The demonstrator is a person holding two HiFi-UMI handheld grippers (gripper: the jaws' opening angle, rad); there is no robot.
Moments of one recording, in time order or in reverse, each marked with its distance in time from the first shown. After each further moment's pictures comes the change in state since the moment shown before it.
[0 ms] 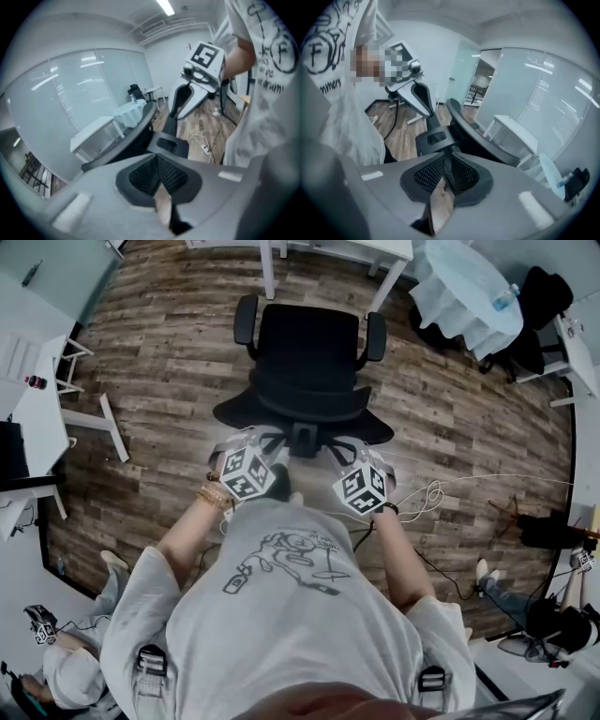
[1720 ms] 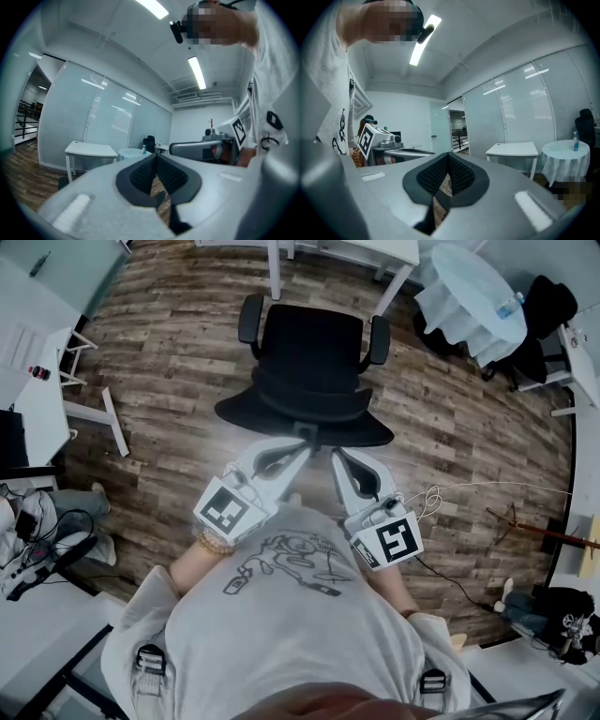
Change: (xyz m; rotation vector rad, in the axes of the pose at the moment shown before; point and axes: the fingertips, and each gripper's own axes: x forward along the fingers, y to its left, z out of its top) left arm -0.152 0.009 0.171 -0.482 -0.713 0.084; right arm -0.172 -0.012 0.163 0.424 -0.688 -0.093
